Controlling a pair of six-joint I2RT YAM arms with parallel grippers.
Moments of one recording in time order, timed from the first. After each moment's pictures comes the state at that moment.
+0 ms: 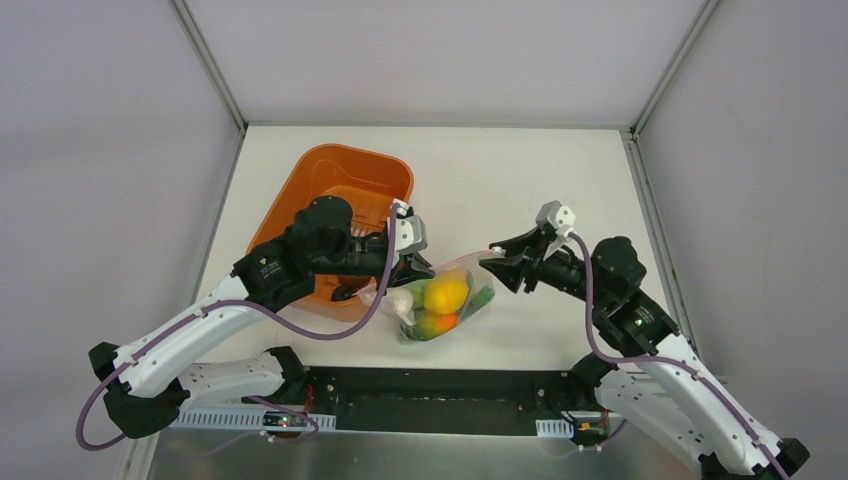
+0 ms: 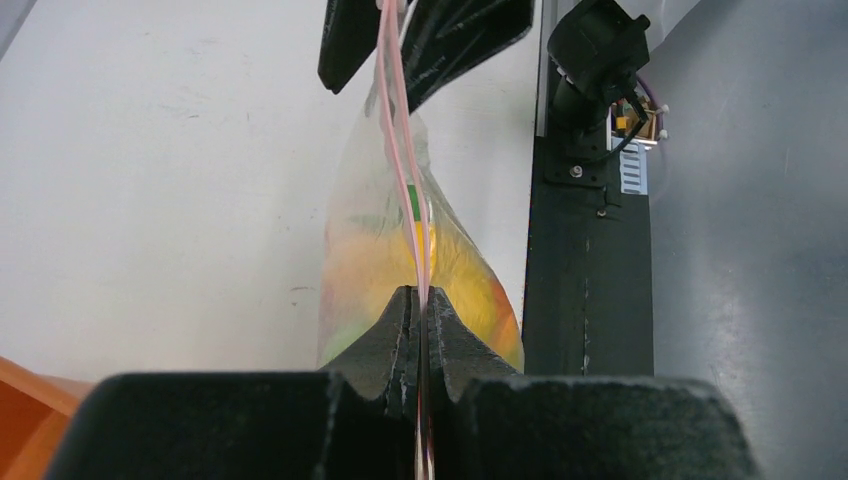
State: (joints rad) left arm -0.92 0.97 1.13 -0.47 0.47 0.16; right arm 0.70 0.61 0.72 -0.19 -0.38 0.08
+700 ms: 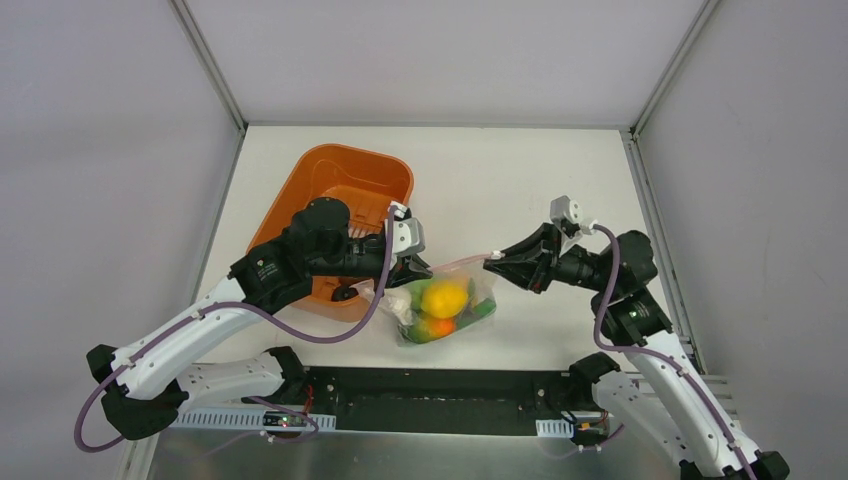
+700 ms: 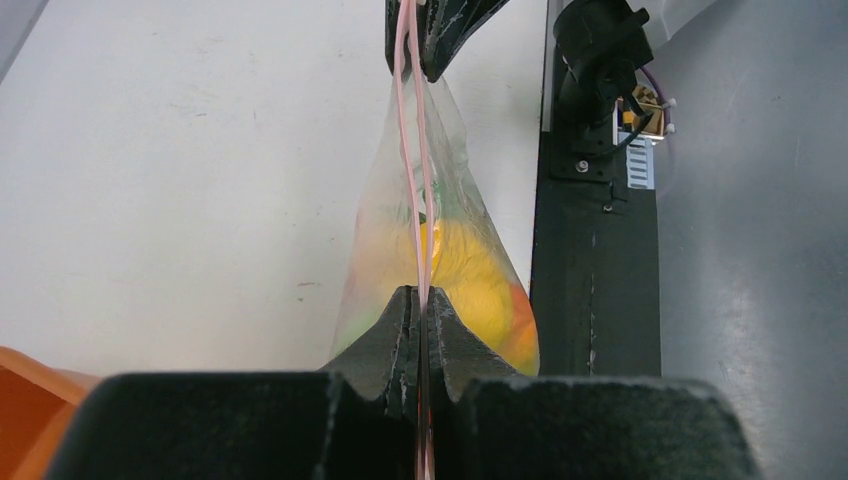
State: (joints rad) left arm -0.92 0.96 1.12 -0.48 0.46 0.18; right arm 0.44 0.64 0.66 0.09 -0.90 0.29
